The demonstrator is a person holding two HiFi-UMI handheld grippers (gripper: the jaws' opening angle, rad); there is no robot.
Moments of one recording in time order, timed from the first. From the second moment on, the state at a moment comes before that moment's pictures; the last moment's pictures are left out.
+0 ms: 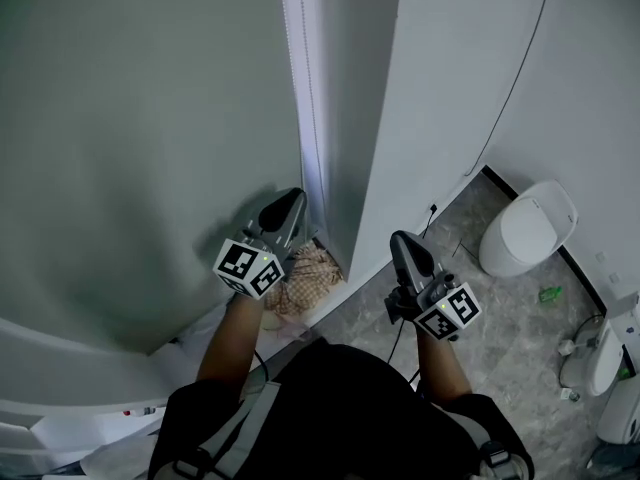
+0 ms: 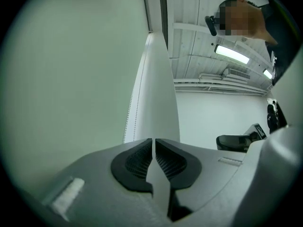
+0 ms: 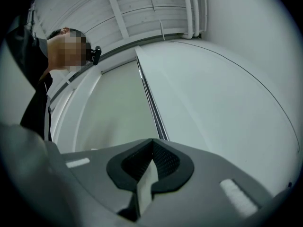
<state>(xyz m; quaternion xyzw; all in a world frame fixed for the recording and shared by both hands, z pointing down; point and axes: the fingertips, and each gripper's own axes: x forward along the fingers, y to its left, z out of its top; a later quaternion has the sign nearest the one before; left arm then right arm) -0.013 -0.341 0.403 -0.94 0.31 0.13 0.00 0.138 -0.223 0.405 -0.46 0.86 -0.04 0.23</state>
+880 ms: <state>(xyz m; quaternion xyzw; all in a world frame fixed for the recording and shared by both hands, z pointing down) 0.037 -0.438 0.356 -0.93 0.34 0.13 0.00 0.169 -0.208 0.402 -0.49 0.84 -0.04 0.22</state>
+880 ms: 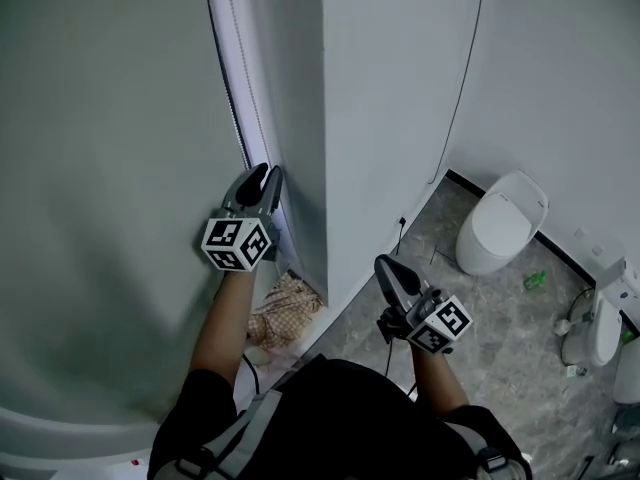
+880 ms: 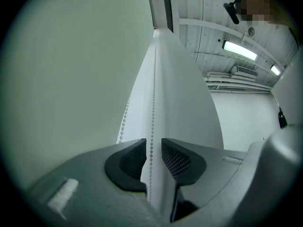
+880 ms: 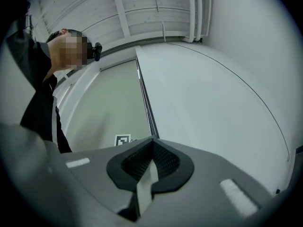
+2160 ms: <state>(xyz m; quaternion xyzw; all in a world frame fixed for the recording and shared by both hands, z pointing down) 0.004 -0.331 0.364 -0.95 0.28 0.14 0.01 0.078 -0.258 0.359 -0.38 0.91 0.00 0.18</state>
